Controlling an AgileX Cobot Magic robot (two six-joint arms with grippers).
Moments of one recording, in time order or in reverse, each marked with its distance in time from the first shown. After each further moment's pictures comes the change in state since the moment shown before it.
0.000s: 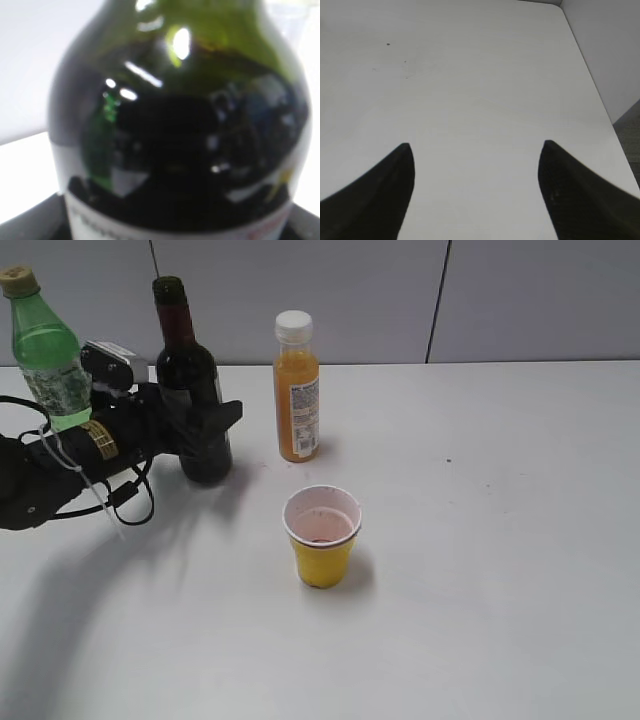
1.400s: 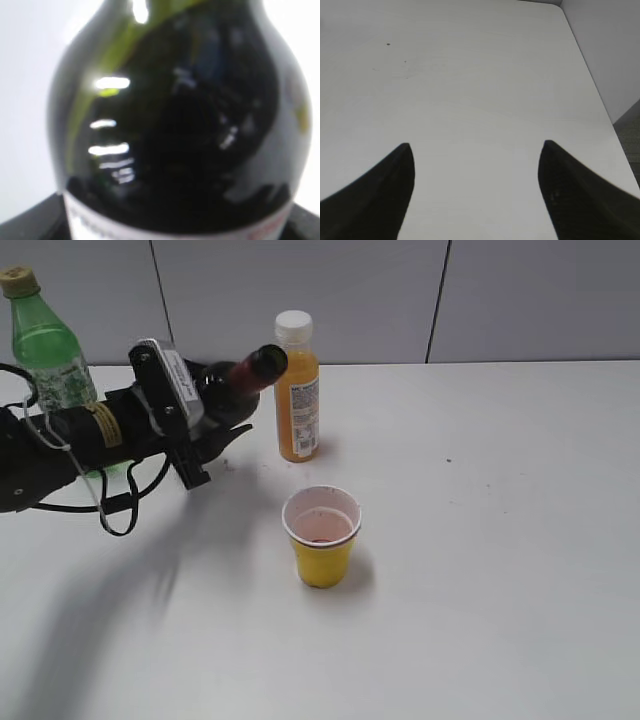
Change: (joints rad) left arm -0.068 -0.178 0.067 0.058 0.208 0.746; right arm 0.000 0.000 0.000 0.000 0.000 0.000
